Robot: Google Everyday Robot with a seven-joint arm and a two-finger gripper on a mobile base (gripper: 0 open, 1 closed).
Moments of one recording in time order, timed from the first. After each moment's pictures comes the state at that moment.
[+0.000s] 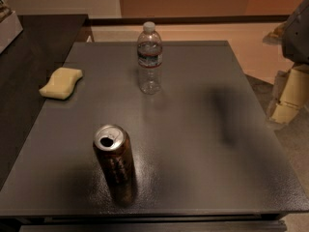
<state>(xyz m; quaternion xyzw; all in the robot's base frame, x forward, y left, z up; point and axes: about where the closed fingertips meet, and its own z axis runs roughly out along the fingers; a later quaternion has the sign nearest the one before) 0.438 -0.217 0.976 -0.60 0.78 -0.03 0.16</state>
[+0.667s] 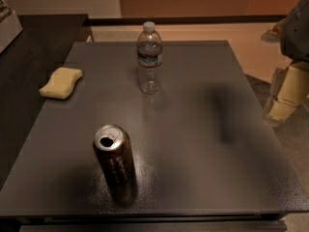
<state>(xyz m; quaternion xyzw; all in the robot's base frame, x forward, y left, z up) 0.442 -0.213 0.979 -0.60 0.78 -0.03 0.17</state>
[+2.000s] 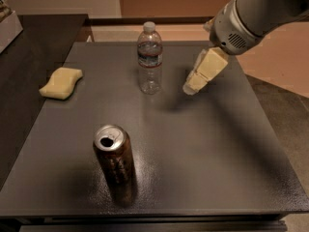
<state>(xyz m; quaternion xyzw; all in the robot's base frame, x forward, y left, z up) 0.546 -0.108 0.956 -0.57 0.76 0.07 0.31</state>
